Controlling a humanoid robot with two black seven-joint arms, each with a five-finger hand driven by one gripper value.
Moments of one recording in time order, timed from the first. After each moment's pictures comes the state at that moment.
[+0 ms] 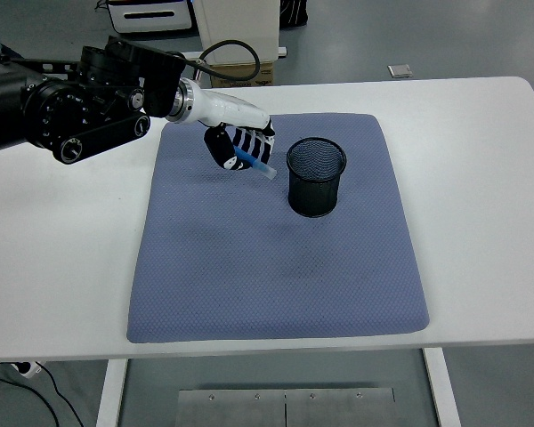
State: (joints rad) left arm -1.64 0.23 0.46 -0.88 0.99 -0.24 -0.30; right arm 0.00 0.00 0.39 0.20 -0.13 0.07 0.06
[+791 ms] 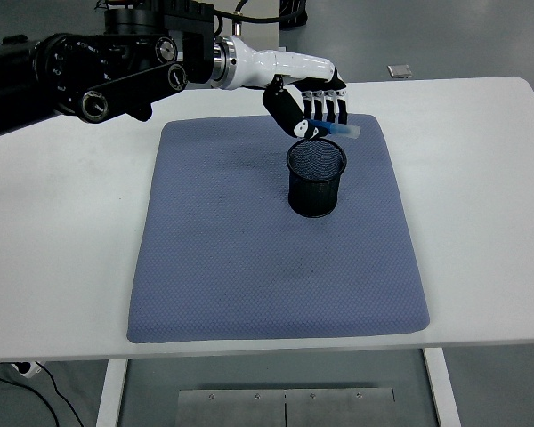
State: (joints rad) left arm -1.68 0.17 0.31 -0.86 0.65 -0.30 -0.30; right arm 0.00 0.00 0.39 0.20 -0.13 0.07 0.06
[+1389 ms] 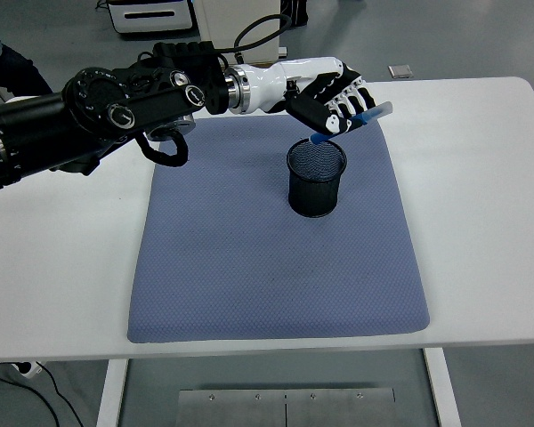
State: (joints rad) left arm -1.54 0.10 0.30 -0.81 0.22 -0.23 -0.32; right arm 0.00 0.00 0.39 0.20 -0.13 0.07 0.06
